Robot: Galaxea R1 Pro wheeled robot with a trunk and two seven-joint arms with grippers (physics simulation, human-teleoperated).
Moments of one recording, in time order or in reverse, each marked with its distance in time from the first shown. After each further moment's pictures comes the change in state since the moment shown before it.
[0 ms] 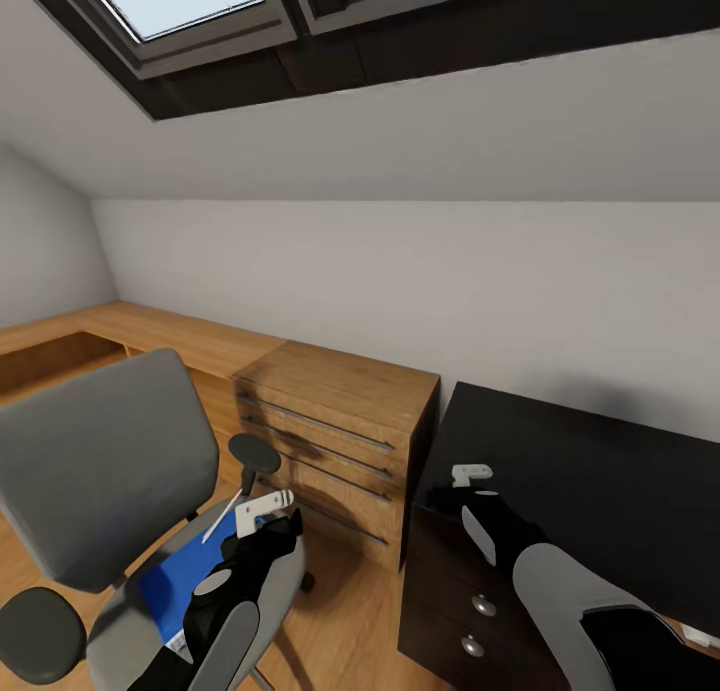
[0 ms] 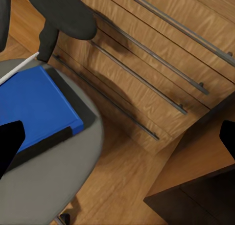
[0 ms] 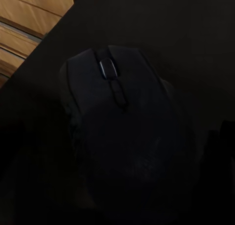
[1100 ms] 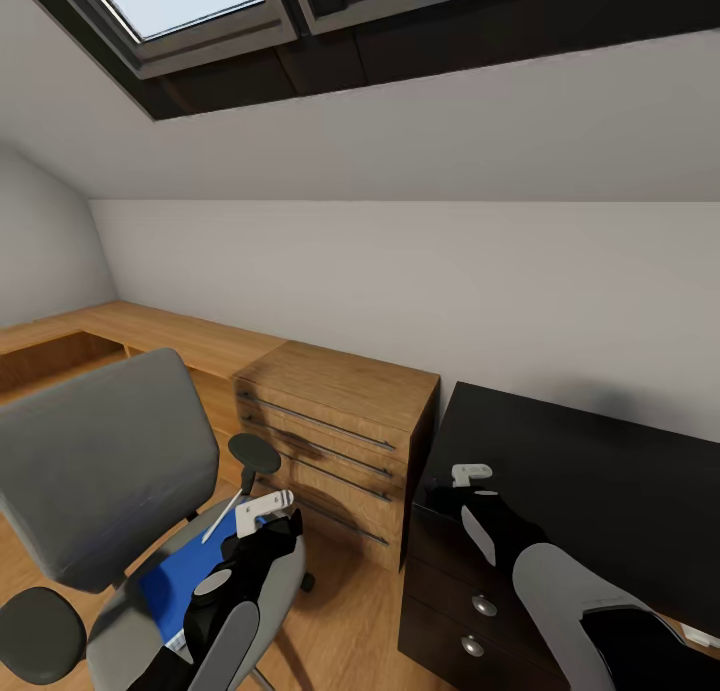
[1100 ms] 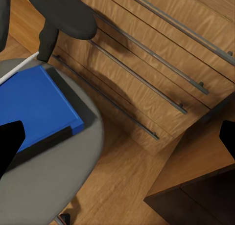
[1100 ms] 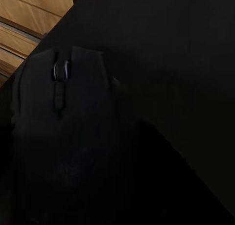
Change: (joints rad) left arm 0.000 0.000 -0.001 0.000 0.000 0.002 0.000; right arm 0.000 0.000 -0.001 -0.001 0.009 0.000 -0.002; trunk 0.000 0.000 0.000
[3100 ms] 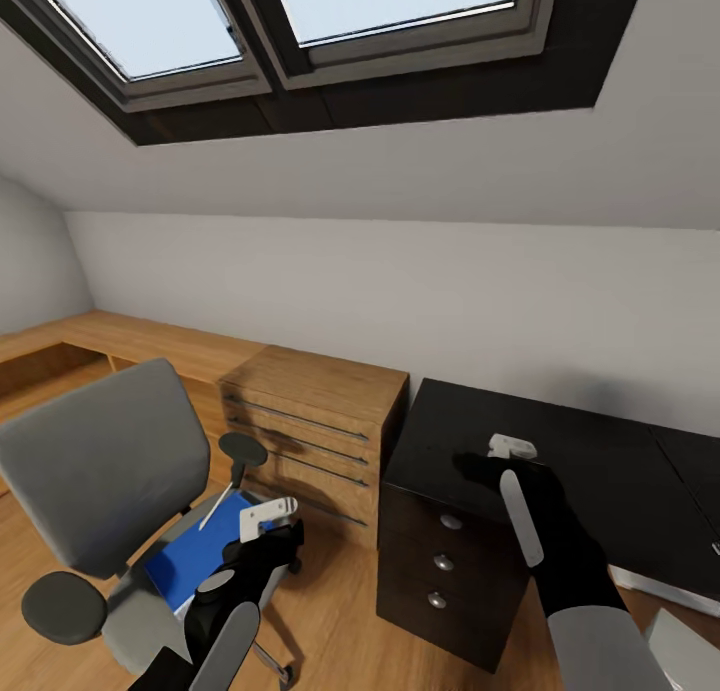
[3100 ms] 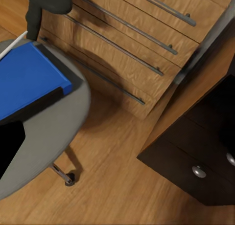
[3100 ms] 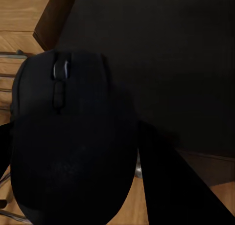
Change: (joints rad) left arm 0.000 0.000 0.000 0.008 0.002 0.076 -0.001; right arm 0.267 0.004 -0.171 -0.920 -0.161 0.582 -0.140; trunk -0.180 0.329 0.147
